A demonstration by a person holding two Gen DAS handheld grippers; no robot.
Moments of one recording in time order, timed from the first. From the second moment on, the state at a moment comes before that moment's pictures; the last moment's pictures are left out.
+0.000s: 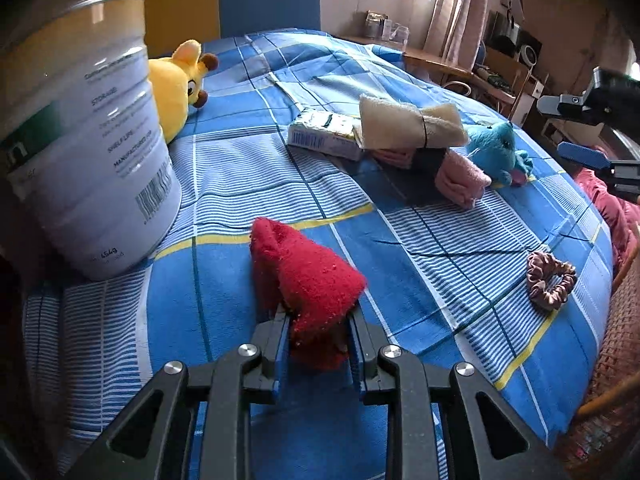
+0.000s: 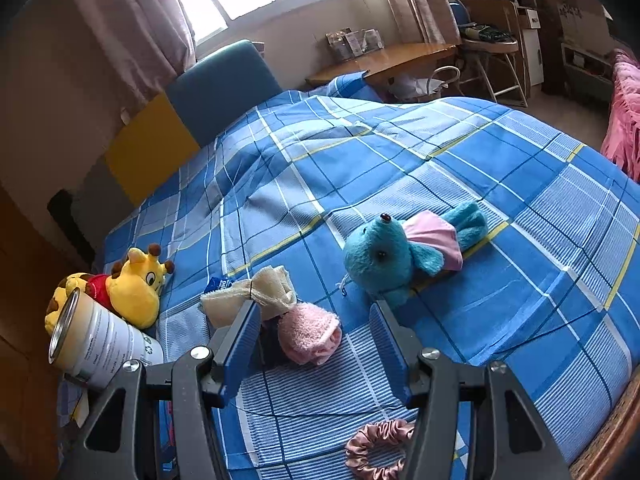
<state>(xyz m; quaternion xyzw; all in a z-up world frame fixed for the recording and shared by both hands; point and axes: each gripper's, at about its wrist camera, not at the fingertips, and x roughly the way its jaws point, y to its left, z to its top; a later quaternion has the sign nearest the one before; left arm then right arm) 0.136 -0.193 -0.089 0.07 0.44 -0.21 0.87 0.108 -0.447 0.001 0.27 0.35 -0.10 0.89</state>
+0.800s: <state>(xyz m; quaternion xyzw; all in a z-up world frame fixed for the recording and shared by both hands) 0.124 -0.170 -0.085 0.03 0.43 -0.22 0.88 0.118 -0.432 -0.059 0.17 0.64 -0.07 0.75</state>
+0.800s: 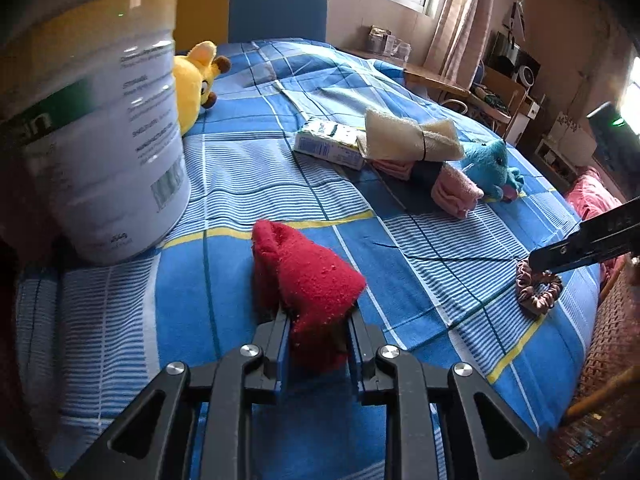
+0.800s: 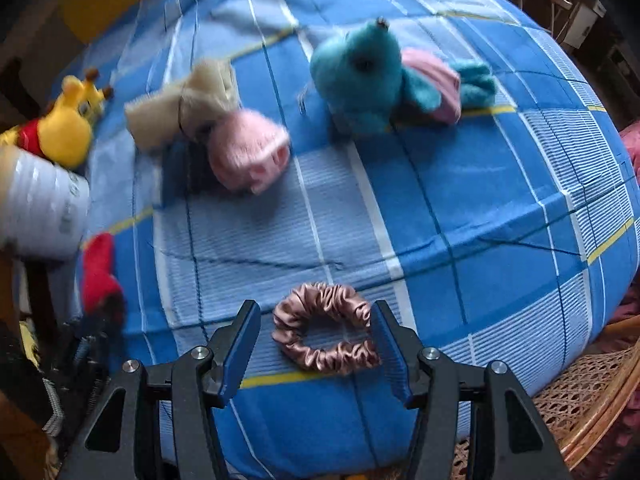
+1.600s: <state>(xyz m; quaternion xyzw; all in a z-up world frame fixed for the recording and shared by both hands) 0.081 -0.138 -0.058 0.02 0.40 -0.25 0.88 0.135 -0.353 -0.083 -0.13 0.71 -0.02 0.69</state>
